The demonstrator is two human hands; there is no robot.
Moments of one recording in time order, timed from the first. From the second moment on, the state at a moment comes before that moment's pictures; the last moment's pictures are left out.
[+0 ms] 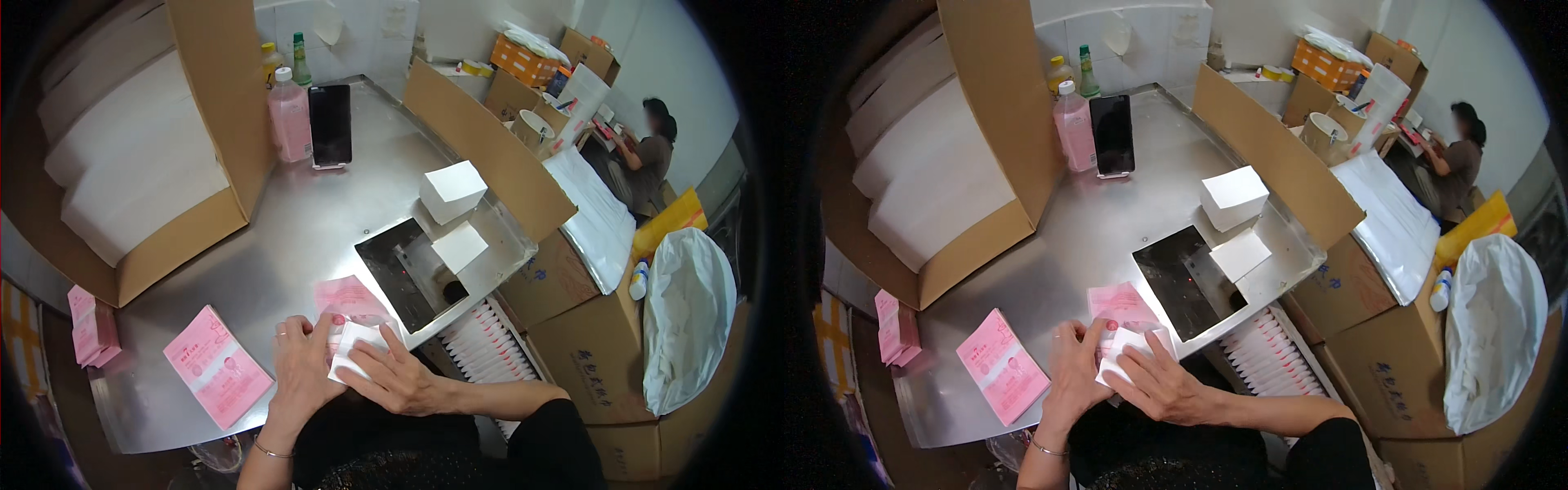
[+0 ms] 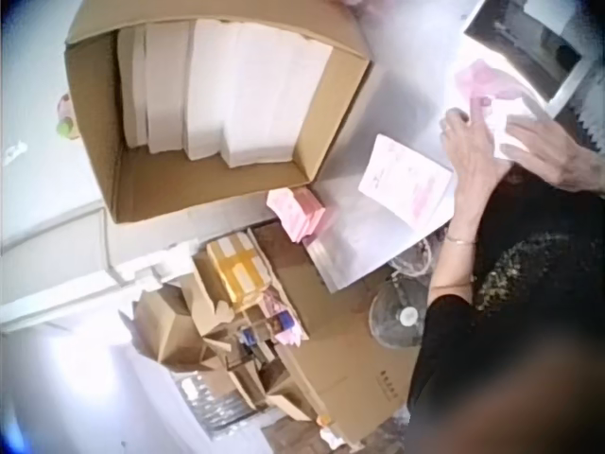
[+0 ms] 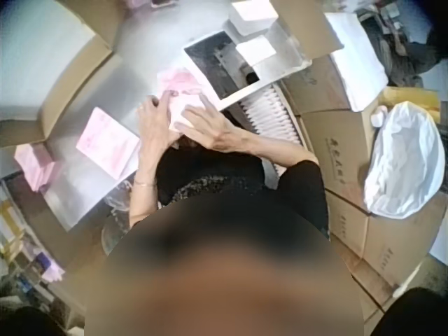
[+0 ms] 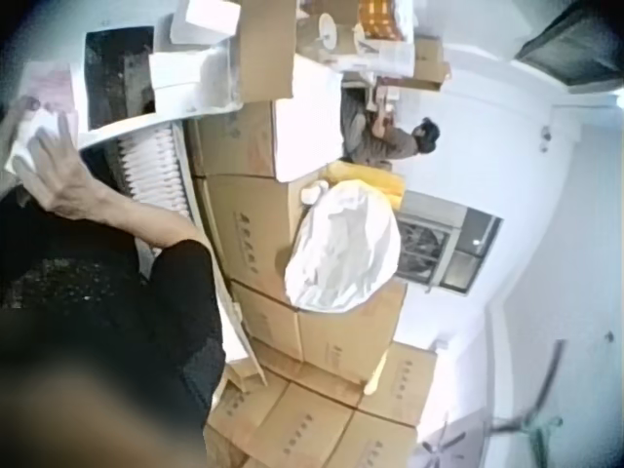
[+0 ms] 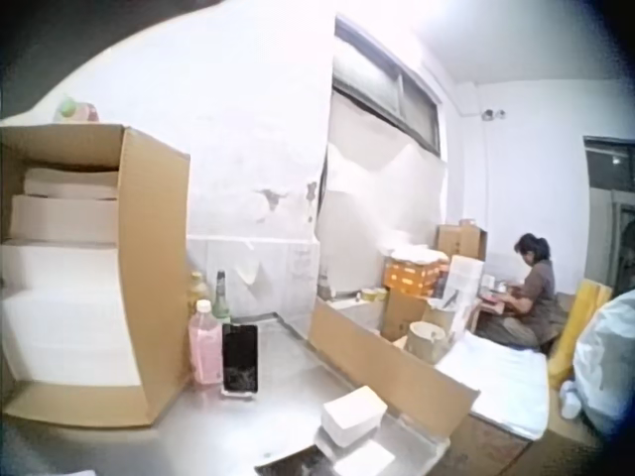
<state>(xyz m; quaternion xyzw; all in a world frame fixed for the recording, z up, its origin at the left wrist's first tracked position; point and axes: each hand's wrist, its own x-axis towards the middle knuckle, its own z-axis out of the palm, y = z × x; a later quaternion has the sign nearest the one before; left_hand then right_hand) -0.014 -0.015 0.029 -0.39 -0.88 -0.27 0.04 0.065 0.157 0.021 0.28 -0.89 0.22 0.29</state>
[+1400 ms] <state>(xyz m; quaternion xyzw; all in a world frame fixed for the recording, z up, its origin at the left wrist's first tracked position) -0.031 -0.141 0.022 -0.18 -0.94 -0.28 0.09 -0.029 0.343 0.040 -0.10 -0.92 0.01 0.38</state>
